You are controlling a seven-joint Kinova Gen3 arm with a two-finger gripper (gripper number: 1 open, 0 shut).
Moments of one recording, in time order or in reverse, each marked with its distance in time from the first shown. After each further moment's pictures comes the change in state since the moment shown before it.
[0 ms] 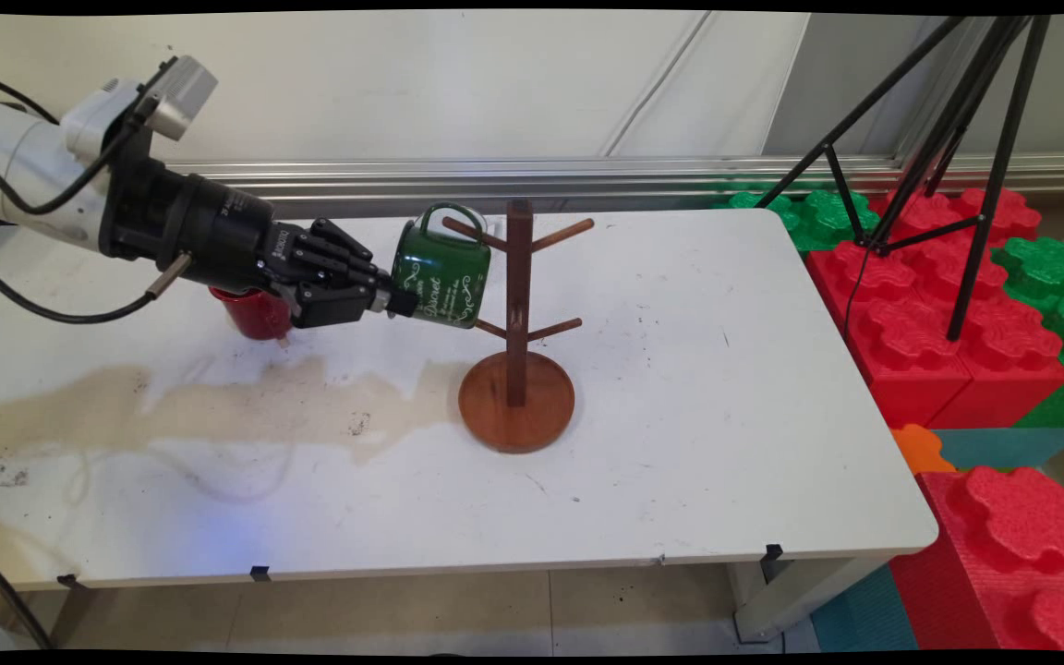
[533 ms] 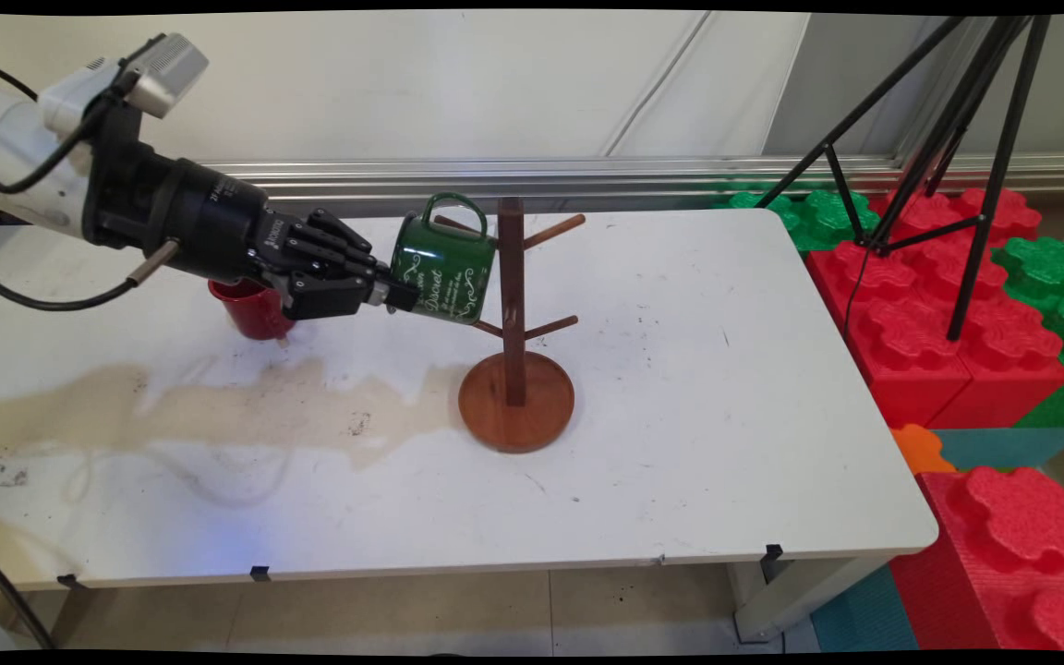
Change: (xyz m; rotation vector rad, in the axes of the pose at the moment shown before) arm 0.013 0.008 -0.007 -0.031 0.009 -0.005
